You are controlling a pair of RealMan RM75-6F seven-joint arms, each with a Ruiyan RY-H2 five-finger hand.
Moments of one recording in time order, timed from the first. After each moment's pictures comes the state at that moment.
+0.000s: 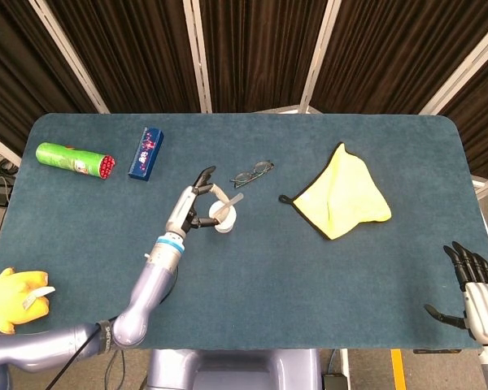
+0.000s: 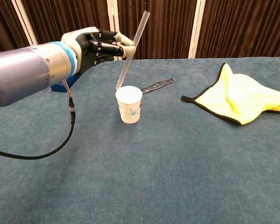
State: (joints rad) left arm -0.71 -1.80 -0.63 -1.66 0.73 0.94 -0.03; right arm 0.02 -1.10 0.03 -1.57 -1.52 1.48 0.18
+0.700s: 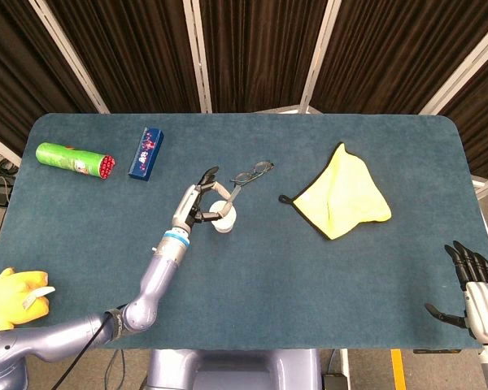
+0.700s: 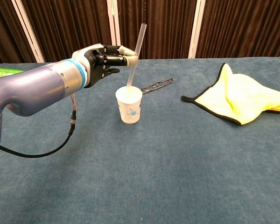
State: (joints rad) left arm -0.75 -1.86 -0.62 -1.44 0.80 0.82 -0.30; right arm 0.02 -1.11 0.03 -1.57 -1.52 1.49 0.18
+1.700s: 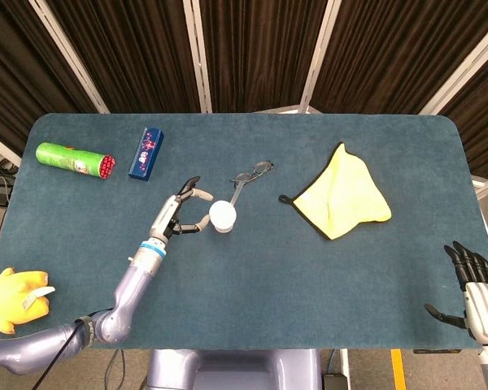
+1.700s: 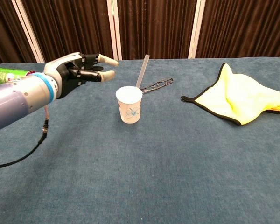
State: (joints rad) left arm -0.64 -1.74 -0.46 -1.47 1.04 0.85 -0.40; right arm 0.02 -1.11 0.03 -1.57 -1.52 1.49 0.18
